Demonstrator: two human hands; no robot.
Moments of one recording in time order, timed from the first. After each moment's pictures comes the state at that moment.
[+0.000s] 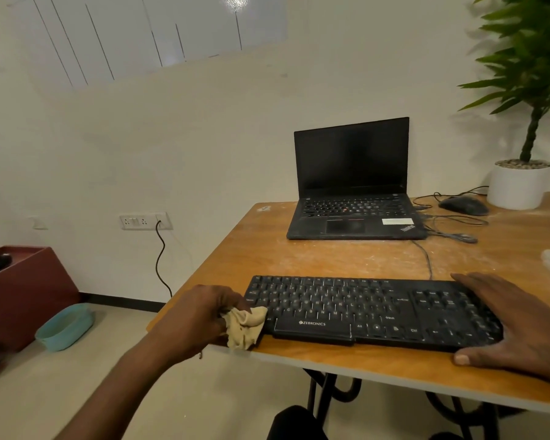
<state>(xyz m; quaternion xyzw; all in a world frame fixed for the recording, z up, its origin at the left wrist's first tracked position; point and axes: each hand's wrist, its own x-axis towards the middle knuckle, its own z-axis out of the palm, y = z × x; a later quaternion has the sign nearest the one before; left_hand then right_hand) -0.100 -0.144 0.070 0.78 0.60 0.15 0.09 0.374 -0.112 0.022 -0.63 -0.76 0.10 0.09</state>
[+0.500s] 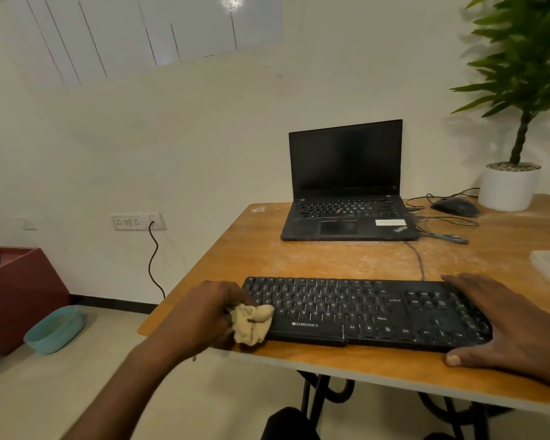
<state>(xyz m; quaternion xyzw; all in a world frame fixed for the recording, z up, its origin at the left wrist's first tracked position) -0.081 -0.135 0.071 0.79 0.59 0.14 0.06 0.374 -0.113 0.023 -0.63 -0.77 0.09 0.08</state>
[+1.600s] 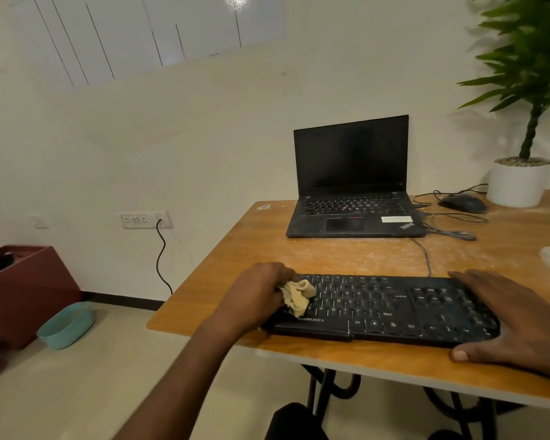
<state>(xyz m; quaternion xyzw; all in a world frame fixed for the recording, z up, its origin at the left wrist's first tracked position) -0.025 -0.096 0.061 0.80 0.57 0.18 0.02 0.379 -0.107 0.018 -0.63 -0.77 0.06 0.05</state>
